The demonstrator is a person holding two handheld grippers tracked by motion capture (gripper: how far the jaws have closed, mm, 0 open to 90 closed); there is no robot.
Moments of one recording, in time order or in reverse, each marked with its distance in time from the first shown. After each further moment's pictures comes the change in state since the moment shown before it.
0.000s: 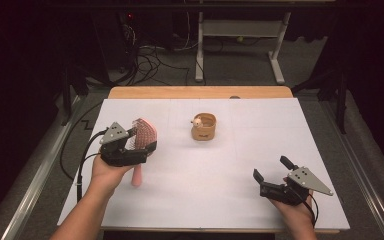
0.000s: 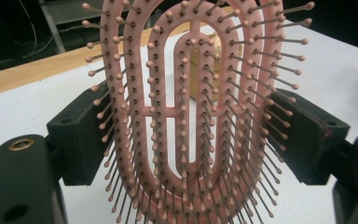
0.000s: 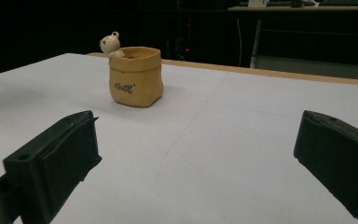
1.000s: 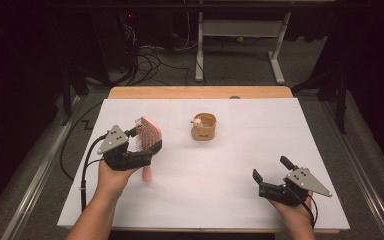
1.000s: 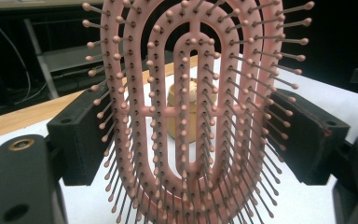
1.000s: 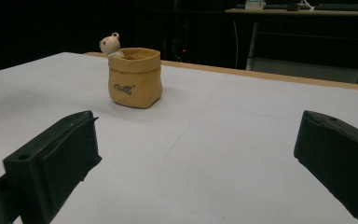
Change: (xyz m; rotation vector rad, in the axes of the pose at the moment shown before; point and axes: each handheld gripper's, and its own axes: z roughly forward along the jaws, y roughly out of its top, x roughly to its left) left arm -0.020 -0.001 -0.004 -0.179 -0.045 0.047; right arm 0.005 0.002 -0.001 -0.003 -0.018 -0.014
